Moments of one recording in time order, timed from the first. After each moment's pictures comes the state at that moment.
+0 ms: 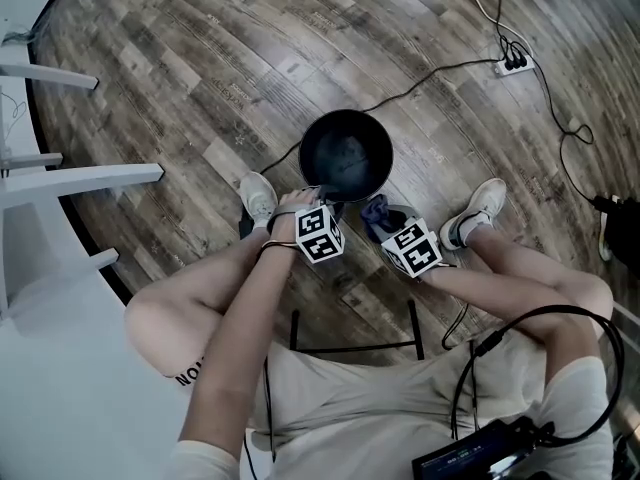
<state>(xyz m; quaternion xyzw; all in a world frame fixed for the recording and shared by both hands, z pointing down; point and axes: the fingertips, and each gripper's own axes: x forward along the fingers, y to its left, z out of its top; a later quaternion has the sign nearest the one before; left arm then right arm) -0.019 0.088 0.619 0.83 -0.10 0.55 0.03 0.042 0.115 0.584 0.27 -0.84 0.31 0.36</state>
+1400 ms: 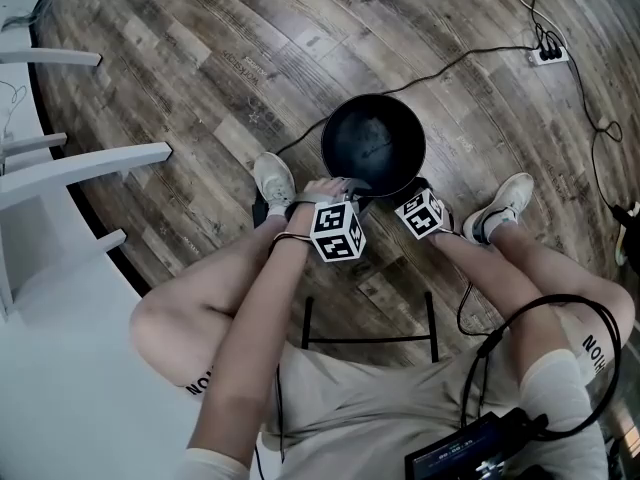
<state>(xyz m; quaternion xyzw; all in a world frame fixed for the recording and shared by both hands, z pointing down) -0.004 0.096 0.610 0.86 -0.04 0.50 0.03 0.053 0.091 0.746 0.26 -0.81 0.25 0.47</state>
